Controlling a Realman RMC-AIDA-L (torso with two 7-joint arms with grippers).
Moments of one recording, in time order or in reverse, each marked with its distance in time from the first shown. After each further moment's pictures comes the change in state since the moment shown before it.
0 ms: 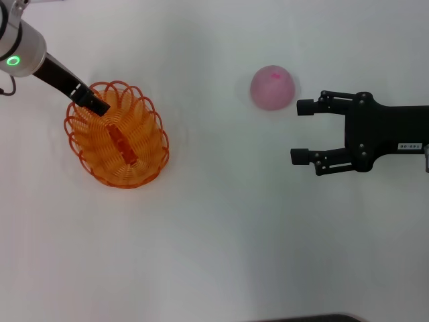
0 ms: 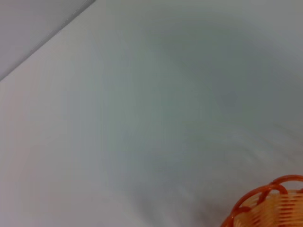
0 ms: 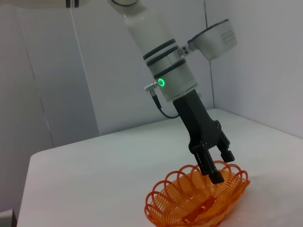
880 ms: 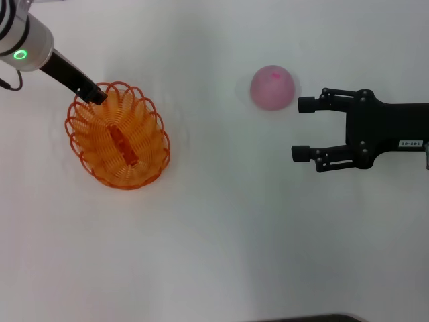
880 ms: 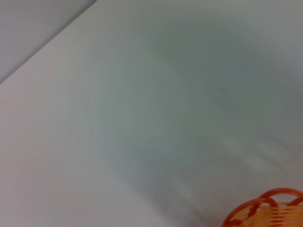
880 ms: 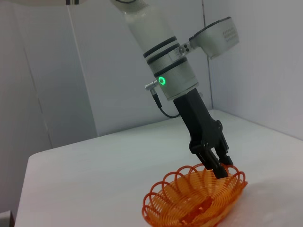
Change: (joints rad) left arm -0.031 0.000 0.000 -0.017 0.000 0.010 -0.013; right arm 0.005 -0.006 0.005 0.008 0.002 0.003 -0.001
